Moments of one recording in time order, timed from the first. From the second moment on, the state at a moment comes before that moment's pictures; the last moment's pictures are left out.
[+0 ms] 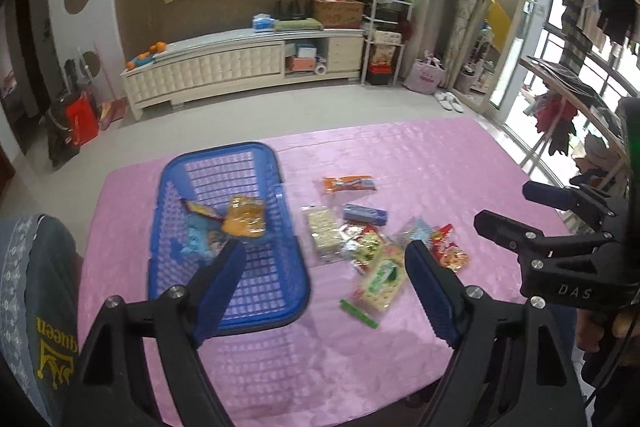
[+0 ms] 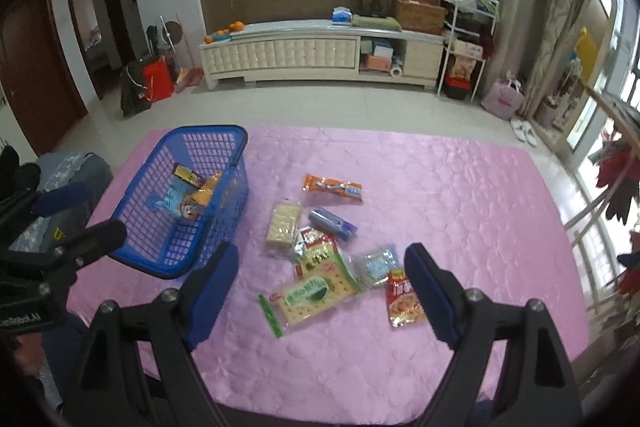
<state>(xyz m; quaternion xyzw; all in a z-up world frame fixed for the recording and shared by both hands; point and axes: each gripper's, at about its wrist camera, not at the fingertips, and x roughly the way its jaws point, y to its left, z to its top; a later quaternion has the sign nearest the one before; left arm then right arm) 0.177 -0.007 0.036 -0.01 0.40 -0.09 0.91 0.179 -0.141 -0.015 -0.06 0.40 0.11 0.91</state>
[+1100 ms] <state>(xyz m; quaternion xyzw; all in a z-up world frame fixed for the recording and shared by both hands) 0.245 -0.115 -0.142 0.11 0.52 -0.18 0.83 0.196 -0.240 -0.167 -0.04 0.49 0.08 0.87</state>
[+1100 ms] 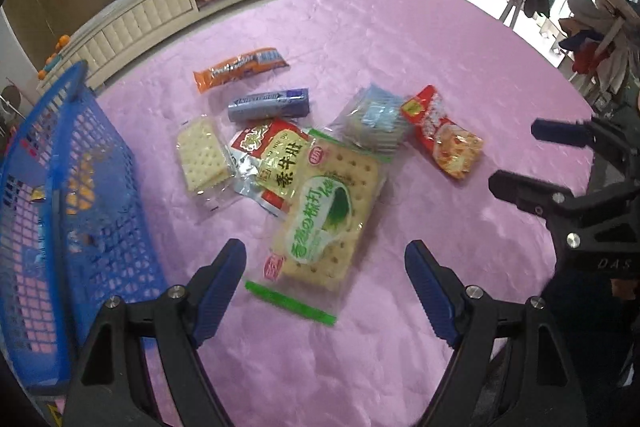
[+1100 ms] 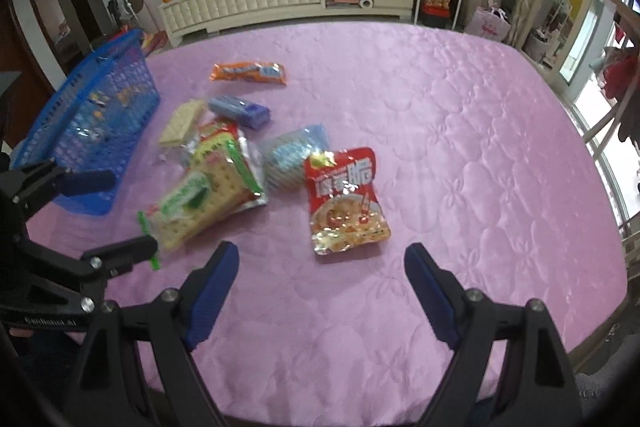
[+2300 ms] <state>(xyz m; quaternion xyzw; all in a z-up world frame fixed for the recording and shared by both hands) 0.224 -0.116 -0.151 0.05 0.52 -0.15 0.84 0.226 -0.259 -0.185 -0.06 0.48 0.08 0.87</state>
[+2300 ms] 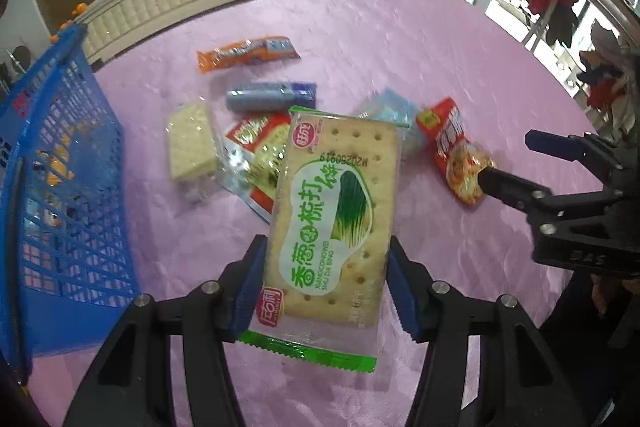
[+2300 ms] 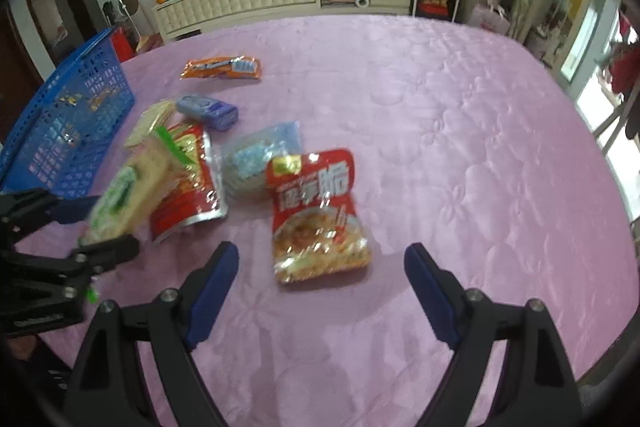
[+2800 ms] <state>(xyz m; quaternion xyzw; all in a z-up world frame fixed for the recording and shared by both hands) 0.262 -0.117 -0.164 0.02 0.54 -0.14 0.83 0.269 -0.250 -0.216 -0.07 0.50 0.09 0.86</state>
